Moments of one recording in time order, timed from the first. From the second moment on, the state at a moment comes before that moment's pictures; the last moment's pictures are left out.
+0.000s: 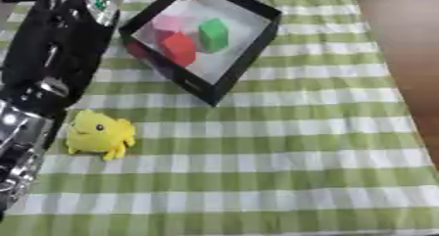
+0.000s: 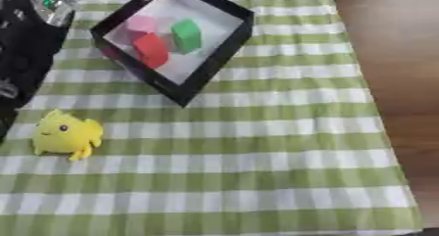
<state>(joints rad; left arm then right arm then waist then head) -1.20 0.29 -0.15 -1.01 -0.97 -0.13 -0.43 -0.76 -0.55 0.06 -1.95 -0.30 0.18 0.13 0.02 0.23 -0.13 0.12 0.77</state>
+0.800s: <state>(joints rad) -1.17 0.22 -0.10 -0.74 -1.23 -0.10 -0.16 -0.77 -0.53 0.06 -1.95 -0.31 0.19 0.14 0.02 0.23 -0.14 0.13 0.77</state>
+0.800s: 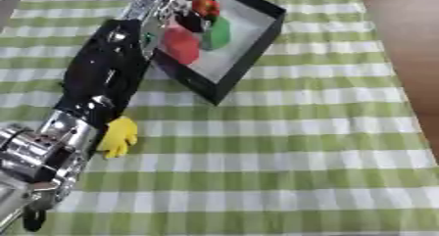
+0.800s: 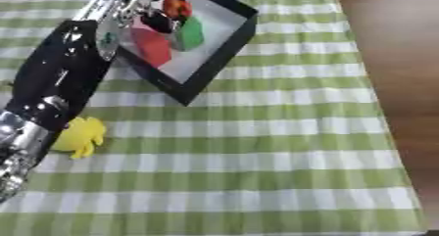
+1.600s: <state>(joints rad) -1.16 0.32 -0.06 -0.91 -1.21 -0.18 -0.10 -0.73 -0.56 0.06 -1.95 -0.30 0.18 0.13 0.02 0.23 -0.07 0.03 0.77</state>
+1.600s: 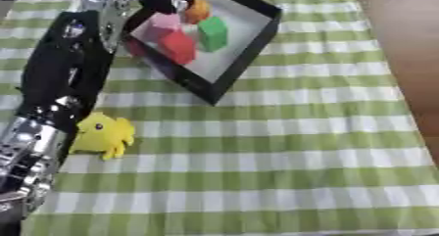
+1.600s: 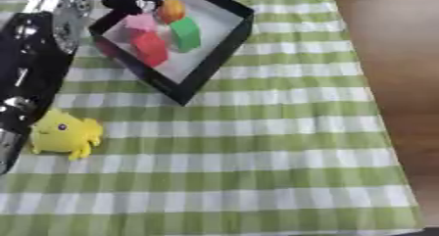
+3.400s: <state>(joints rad) -0.52 0.90 -0.44 -1.71 -0.64 -0.09 -0.43 -0.67 -0.62 0.03 -1.95 -0.29 0.18 0.10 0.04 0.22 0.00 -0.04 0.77</state>
